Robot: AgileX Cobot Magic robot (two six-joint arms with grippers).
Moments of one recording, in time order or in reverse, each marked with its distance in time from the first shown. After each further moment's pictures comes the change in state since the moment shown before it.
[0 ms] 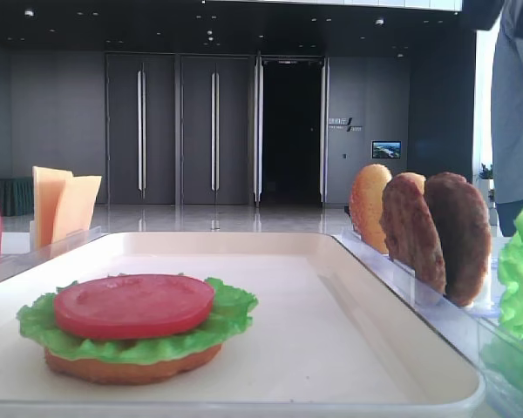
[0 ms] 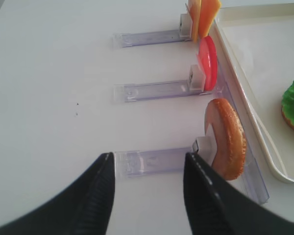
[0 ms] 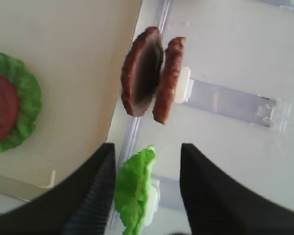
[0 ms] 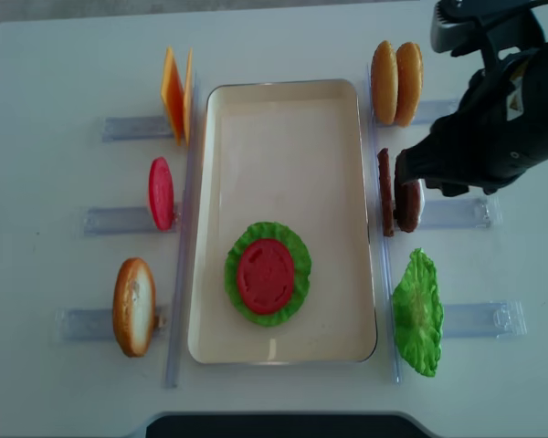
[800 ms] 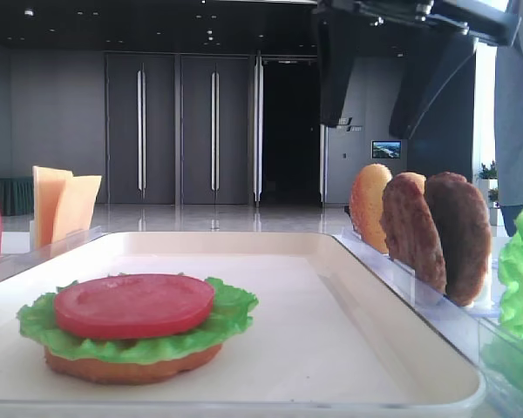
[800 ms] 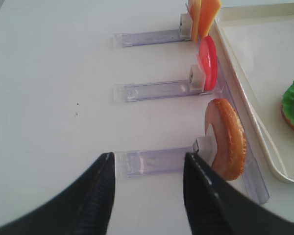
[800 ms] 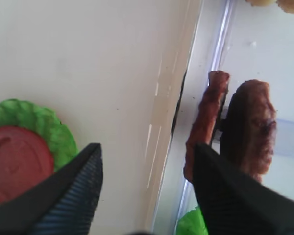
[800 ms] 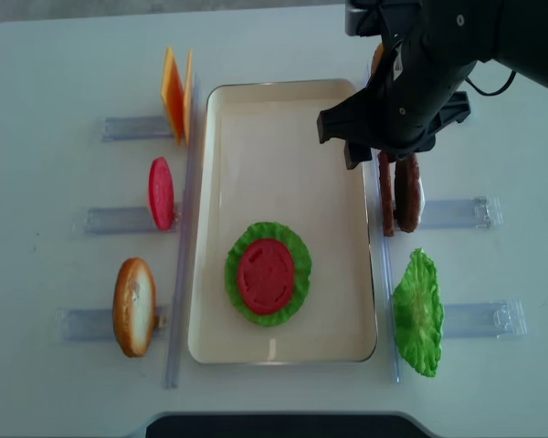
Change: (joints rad) left arm 0.000 0.000 0.000 0.000 0.000 0.000; right arm 0.006 0.365 -0.230 0.104 -0.038 0.039
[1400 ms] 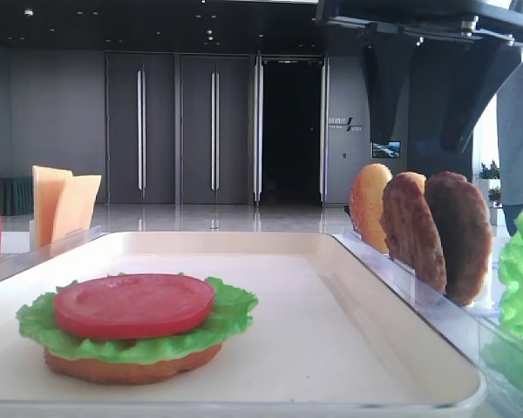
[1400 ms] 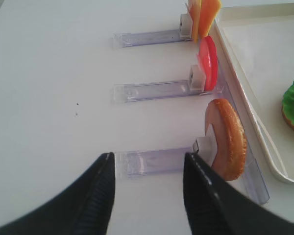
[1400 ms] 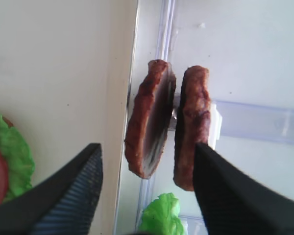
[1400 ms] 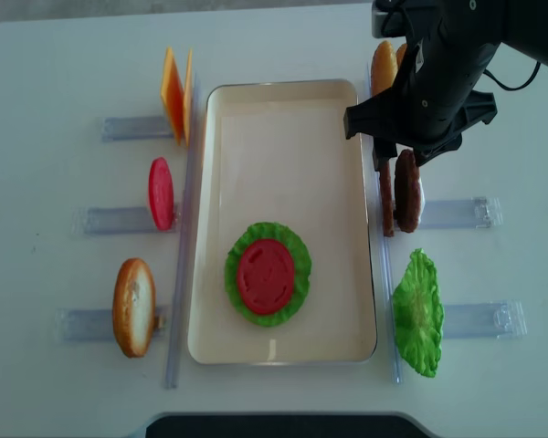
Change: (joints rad) left arm 0.000 0.000 0.000 0.000 0.000 0.000; right arm -0.078 0.018 -0.005 -0.020 0.078 0.000
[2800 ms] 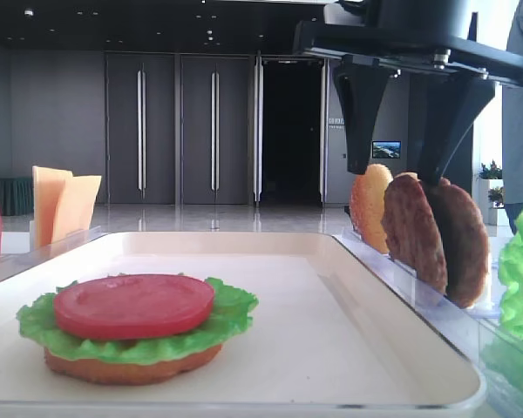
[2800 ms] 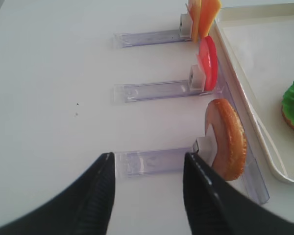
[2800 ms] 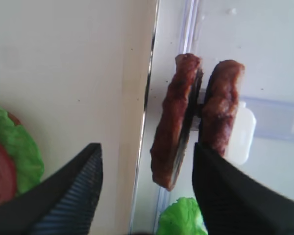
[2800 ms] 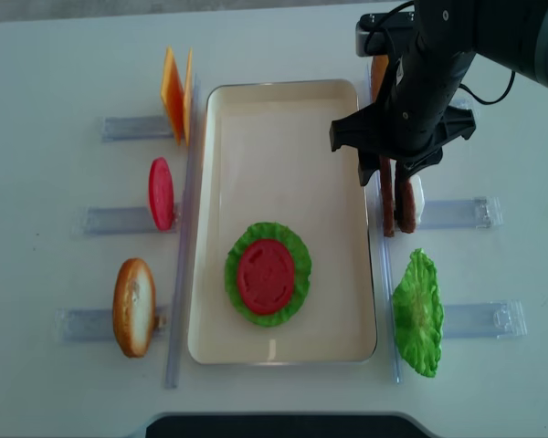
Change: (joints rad) left arm 0.000 0.000 0.000 0.000 0.000 0.000; right arm 0.010 0.080 -0.018 0.054 0.002 -0.012
